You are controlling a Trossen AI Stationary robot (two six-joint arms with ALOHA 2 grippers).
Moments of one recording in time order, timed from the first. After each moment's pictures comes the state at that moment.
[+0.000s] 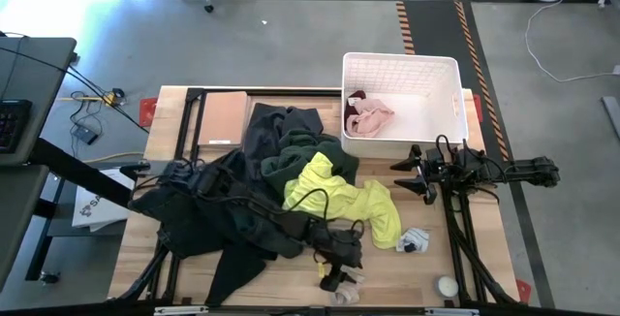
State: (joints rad) left arm -0.39 2.35 1.70 0.07 0.20 -0.12; right arm 0.07 0.01 0.01 0.02 0.00 0.33
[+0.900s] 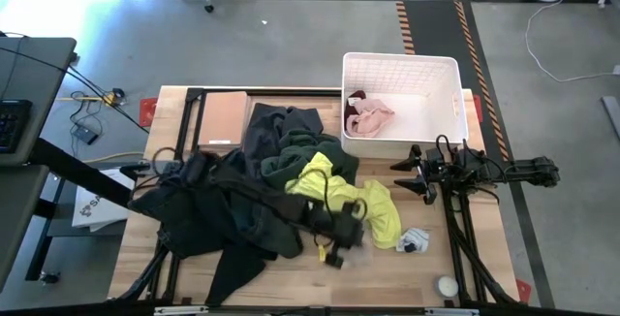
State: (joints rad) left arm -0.31 2.19 1.71 -0.15 -0.09 0.12; right arm 0.07 0.01 0.01 0.02 0.00 0.33
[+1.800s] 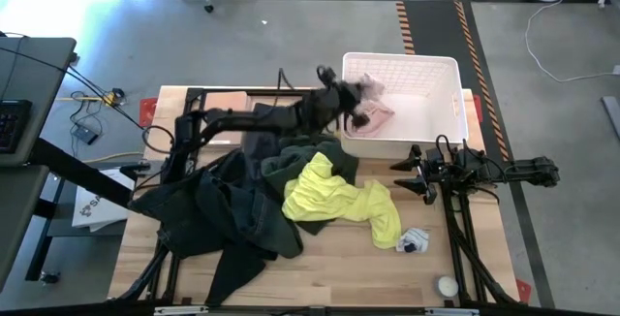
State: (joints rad) left arm 0.20 2.05 1.71 0.25 -0.60 0.34; right arm 0.07 0.01 0.01 0.02 0.00 0.33
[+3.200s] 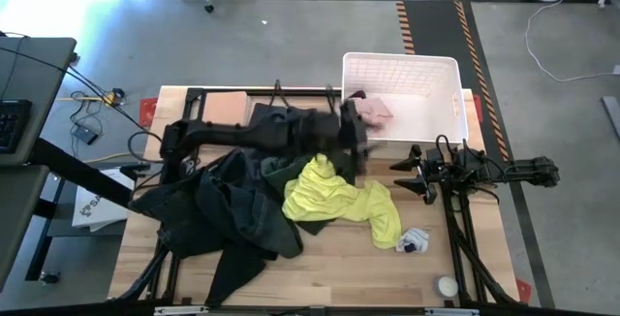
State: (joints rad) left arm -0.04 1.96 1.86 -0.07 -0.25 0.26; right arm 0.07 0.01 0.01 0.02 0.00 0.33
